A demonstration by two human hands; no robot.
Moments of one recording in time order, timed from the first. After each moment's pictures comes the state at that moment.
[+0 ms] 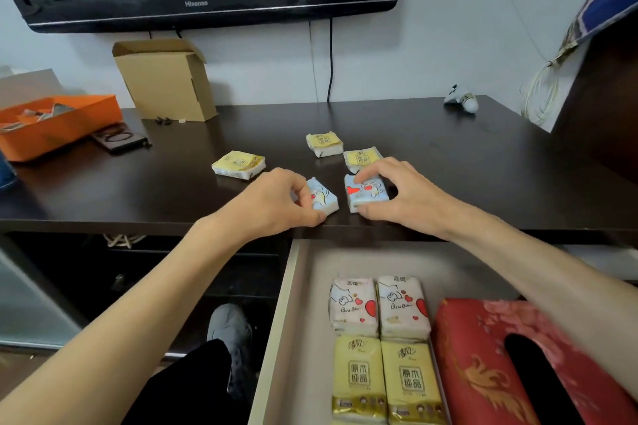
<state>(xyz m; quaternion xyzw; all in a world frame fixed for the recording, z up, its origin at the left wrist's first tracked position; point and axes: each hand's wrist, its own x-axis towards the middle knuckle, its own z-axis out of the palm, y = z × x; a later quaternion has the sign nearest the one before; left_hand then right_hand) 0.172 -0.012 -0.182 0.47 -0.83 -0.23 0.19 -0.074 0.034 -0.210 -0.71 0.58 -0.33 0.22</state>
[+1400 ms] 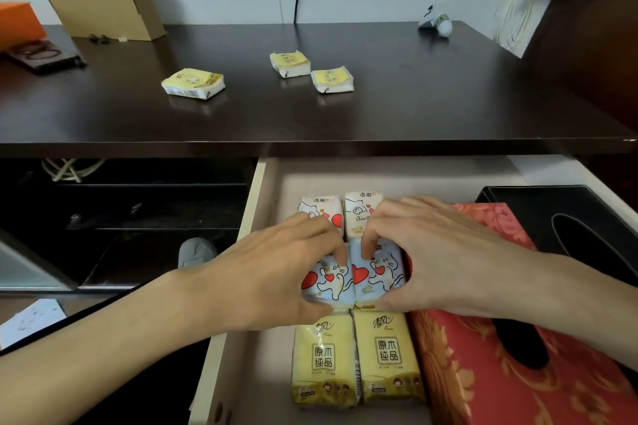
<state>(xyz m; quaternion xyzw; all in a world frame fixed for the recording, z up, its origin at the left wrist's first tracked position) 0.178 0.124 -0.263 0.23 -0.97 -0.10 0.06 -0.044 0.210 -0.224 -0.80 0.60 -0.03 0.10</state>
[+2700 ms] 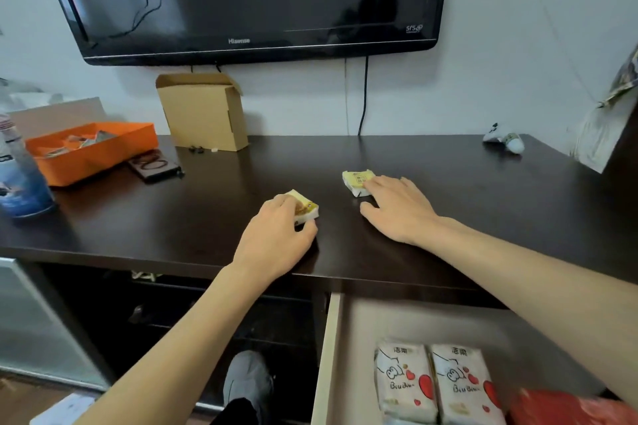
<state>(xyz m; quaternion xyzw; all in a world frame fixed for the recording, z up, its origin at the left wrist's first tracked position) 0.207 -0.066 -0.214 0.55 -0.79 -0.05 0.28 -0.020 -0.079 -0.200 -0.73 0.67 -0.14 -0.05</state>
